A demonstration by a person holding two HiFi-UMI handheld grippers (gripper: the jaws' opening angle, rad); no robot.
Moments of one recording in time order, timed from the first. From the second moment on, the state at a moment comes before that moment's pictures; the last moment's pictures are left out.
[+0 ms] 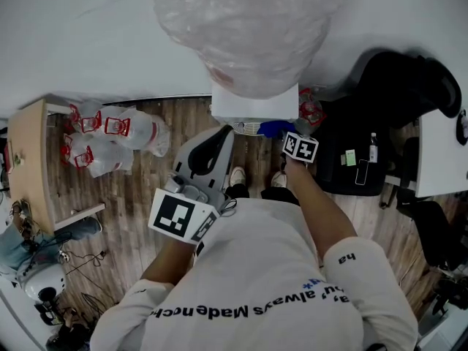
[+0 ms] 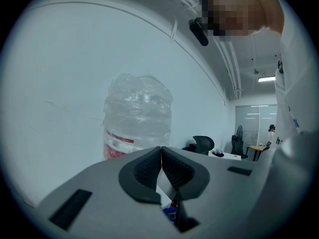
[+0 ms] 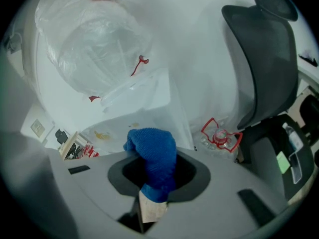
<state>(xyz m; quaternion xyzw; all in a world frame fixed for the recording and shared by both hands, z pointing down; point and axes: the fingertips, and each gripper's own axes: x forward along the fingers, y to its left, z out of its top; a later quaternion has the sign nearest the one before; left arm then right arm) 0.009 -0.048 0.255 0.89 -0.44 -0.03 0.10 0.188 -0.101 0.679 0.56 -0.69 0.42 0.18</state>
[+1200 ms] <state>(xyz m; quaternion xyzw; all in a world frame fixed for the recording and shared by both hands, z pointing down) 0.024 -0.055 0.298 0.88 -0.45 0.01 0.13 0.224 -0.104 0.728 0.55 -0.69 0.40 0.23</state>
